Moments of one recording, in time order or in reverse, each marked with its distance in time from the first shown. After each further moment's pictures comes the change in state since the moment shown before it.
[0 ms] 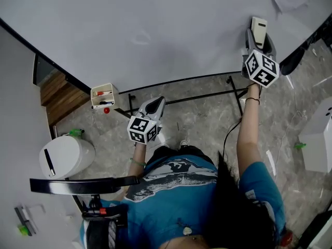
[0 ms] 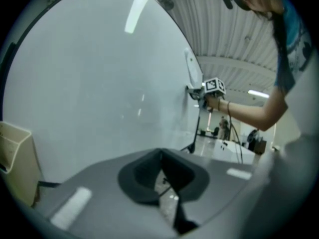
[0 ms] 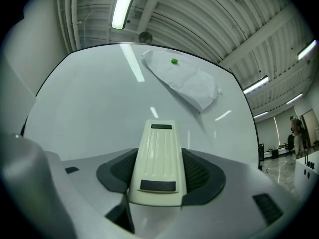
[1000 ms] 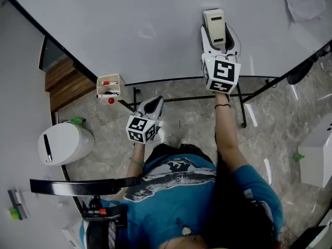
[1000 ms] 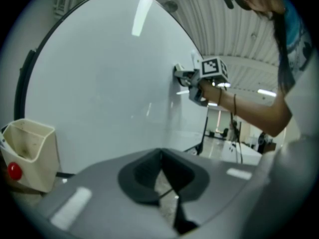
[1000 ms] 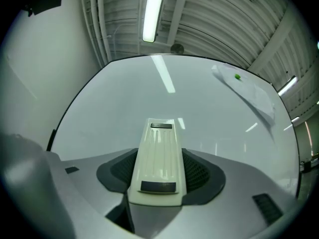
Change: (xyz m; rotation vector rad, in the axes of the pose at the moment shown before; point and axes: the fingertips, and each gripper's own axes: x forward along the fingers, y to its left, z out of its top) left arm -0.027 0.029 -0.016 -0.037 0.001 0.106; right arm -0.011 0.225 0.021 -0.093 -0.132 0.283
